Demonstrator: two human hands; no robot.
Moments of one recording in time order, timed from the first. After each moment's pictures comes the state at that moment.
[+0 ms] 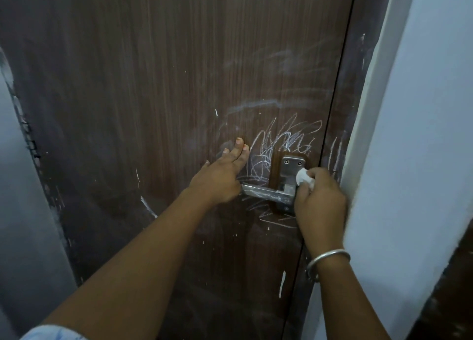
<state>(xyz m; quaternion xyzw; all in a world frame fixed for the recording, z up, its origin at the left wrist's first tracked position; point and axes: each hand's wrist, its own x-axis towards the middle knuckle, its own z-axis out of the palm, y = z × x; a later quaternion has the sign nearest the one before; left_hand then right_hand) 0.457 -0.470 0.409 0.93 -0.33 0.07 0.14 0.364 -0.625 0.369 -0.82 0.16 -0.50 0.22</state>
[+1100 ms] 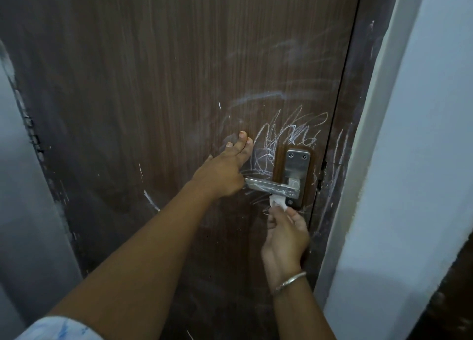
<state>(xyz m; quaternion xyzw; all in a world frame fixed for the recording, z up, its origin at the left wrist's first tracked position) 0.457 -0.469 0.409 0.93 -0.33 0.06 0.15 0.391 -0.568 0.311 -0.29 0.23 -0.36 0.86</state>
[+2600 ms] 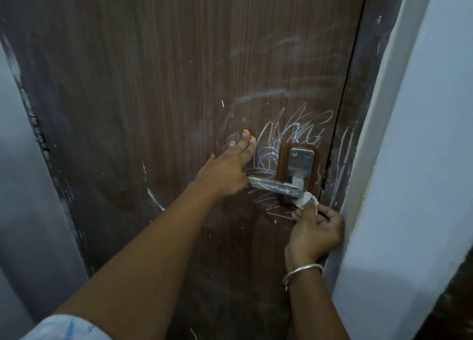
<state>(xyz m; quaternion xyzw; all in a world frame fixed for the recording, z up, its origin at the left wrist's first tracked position) 0.458 -0.469 0.408 0.93 -0.33 0.06 0.15 0.401 -0.598 0.302 -0.37 0.26 -0.58 0.68</state>
